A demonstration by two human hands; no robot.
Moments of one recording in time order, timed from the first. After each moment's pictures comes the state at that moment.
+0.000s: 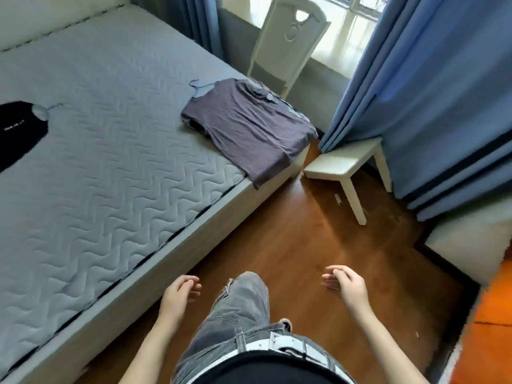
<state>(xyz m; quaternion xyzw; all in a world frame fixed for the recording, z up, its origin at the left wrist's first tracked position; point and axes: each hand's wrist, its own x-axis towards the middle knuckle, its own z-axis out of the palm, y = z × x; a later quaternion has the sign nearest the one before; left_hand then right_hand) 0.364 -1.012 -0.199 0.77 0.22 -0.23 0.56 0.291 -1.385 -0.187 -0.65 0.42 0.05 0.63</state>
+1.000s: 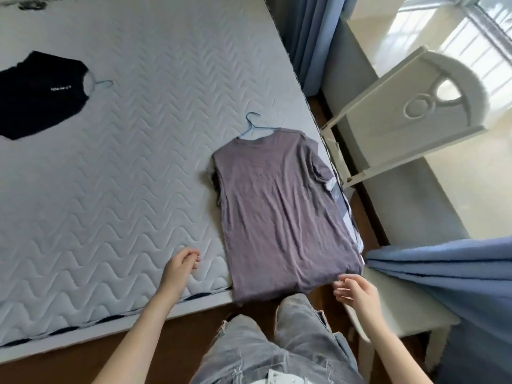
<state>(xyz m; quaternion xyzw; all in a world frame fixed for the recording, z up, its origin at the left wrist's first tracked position) 0.900 -1.200 -0.229 0.72 0.41 -0.11 0.55 0.969 -1.595 -0.222 -0.74 0.28 0.23 0.57</state>
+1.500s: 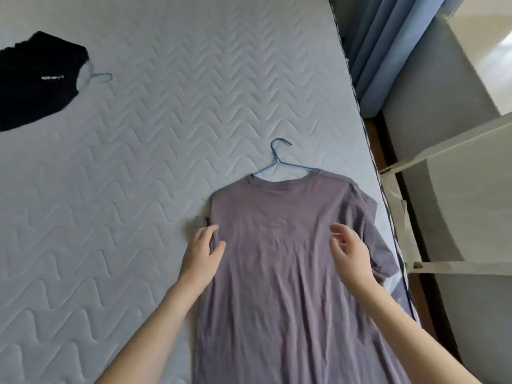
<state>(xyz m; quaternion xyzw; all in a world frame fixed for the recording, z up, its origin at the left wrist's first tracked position) 1.220 -1.157 -0.413 0.86 0.35 -0.04 0.37 1.365 -1.431 -0.423 -0.90 -0.06 0.17 0.40</state>
